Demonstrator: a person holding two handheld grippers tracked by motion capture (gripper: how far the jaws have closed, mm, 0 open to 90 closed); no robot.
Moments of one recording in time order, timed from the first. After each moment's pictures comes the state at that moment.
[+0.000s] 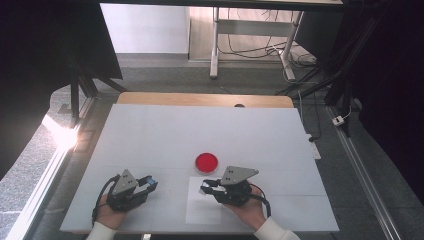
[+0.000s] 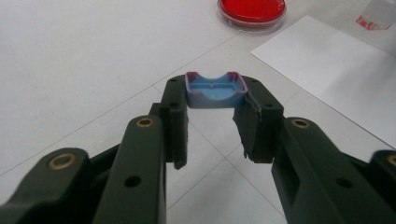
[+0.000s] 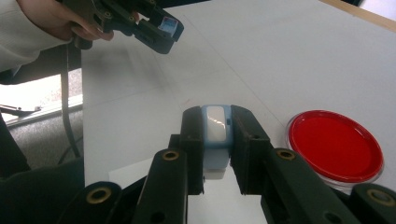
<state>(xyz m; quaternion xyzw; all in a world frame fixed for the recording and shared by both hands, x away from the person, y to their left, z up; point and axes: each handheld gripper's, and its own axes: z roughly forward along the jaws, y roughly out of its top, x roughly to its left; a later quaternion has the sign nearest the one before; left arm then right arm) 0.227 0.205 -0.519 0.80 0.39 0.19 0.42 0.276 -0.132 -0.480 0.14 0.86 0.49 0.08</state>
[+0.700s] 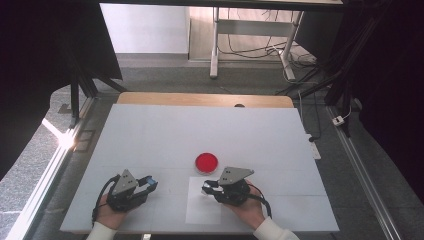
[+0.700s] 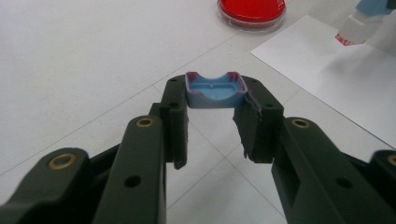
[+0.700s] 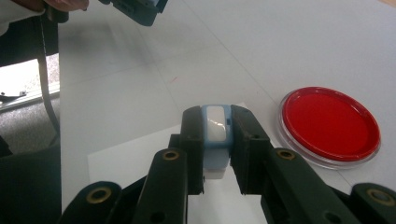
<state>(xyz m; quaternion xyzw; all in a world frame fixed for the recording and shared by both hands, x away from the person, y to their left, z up) 0.227 0.204 -0.519 0.80 0.39 0.19 0.42 0.281 -0.130 -0.492 0.16 0.87 0.45 0.09</state>
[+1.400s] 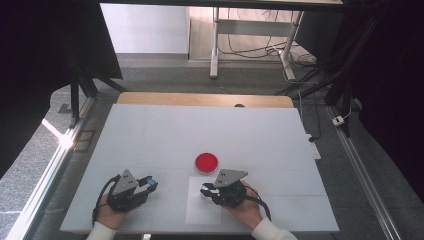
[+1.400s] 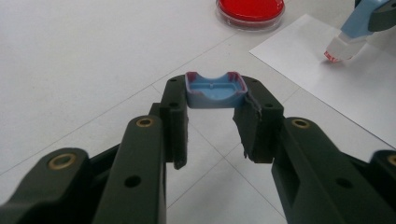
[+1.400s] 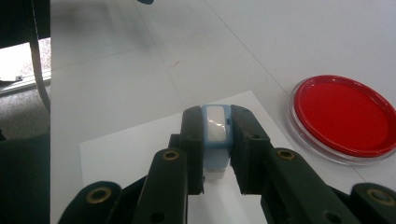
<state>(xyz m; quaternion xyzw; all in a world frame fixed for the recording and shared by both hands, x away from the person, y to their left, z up) 0.226 0.204 -0.519 0.80 0.39 0.19 0.42 0.282 -0.123 -0.504 0.14 0.89 0.43 0.09</state>
